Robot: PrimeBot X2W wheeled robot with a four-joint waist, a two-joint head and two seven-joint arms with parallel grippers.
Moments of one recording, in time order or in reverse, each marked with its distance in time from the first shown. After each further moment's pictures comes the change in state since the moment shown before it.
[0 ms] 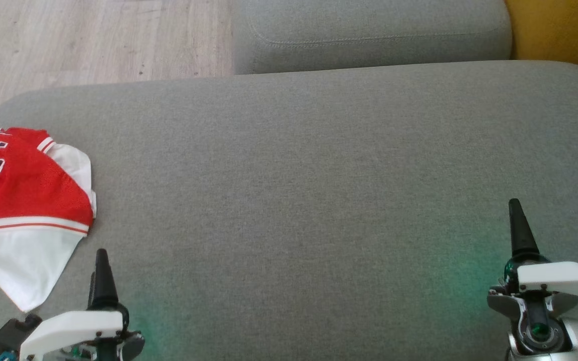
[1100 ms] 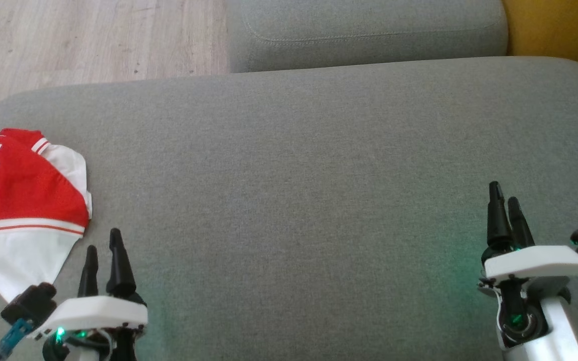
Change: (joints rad) left arm -0.036 0.014 -0.035 0.001 0.453 0.011 -0.096; right arm -0.053 -0.010 0.055 0.025 -0.410 0.000 -0.096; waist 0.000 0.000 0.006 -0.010
